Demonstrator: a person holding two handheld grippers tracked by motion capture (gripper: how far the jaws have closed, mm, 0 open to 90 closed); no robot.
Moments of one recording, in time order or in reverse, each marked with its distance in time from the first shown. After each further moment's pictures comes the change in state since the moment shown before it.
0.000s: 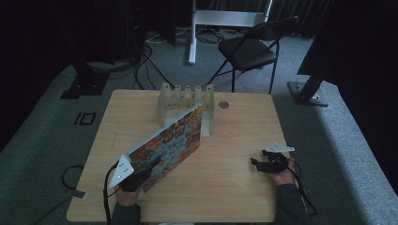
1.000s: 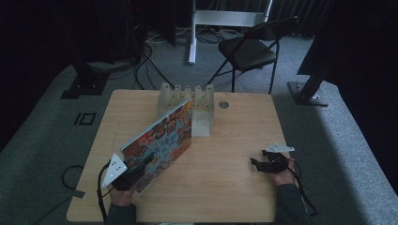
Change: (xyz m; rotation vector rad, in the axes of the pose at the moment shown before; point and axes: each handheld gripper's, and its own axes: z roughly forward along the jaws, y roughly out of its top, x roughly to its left) left arm 0.008 0.009 -0.012 0.002 0.081 -0.018; right arm 0.000 0.000 0.000 0.001 0.004 -0.003
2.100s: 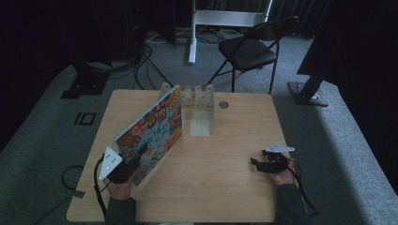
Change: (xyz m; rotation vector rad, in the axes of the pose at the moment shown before) left arm 0.012 0.016 0.004 -0.033 0.128 -0.036; right arm 0.000 0.000 0.000 -0.001 0.002 0.003
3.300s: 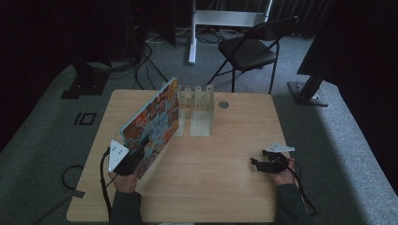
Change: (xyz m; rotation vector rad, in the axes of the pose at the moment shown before) left arm -0.004 0.010 0.022 0.005 0.110 0.016; right arm 0.000 0.000 0.000 -0.001 0.002 0.003
